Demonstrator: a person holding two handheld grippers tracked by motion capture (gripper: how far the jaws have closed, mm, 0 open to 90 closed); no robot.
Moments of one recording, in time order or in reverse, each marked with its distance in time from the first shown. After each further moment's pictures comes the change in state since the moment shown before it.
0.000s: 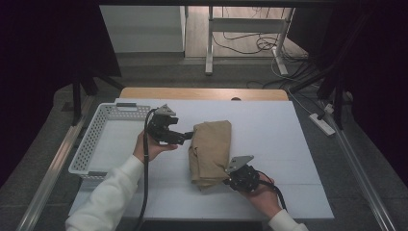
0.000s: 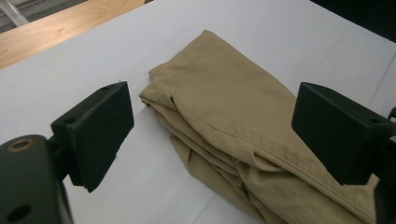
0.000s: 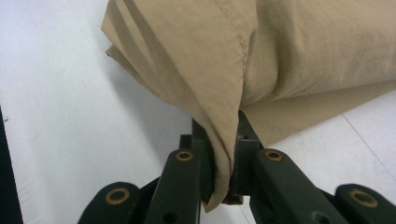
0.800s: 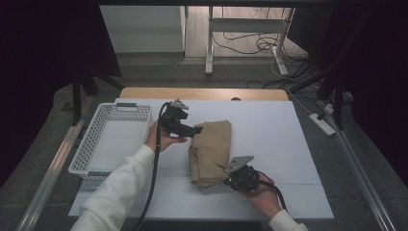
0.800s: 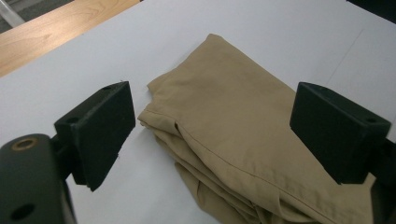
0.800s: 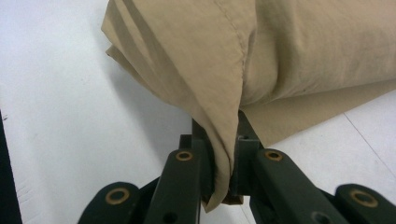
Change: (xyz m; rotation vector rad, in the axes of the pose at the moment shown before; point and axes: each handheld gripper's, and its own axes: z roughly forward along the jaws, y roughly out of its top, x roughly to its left) left arm 0.008 0.024 0.038 0.054 -0.003 0.028; right arm 0.000 -0.001 0.001 0.003 -0.001 -0.002
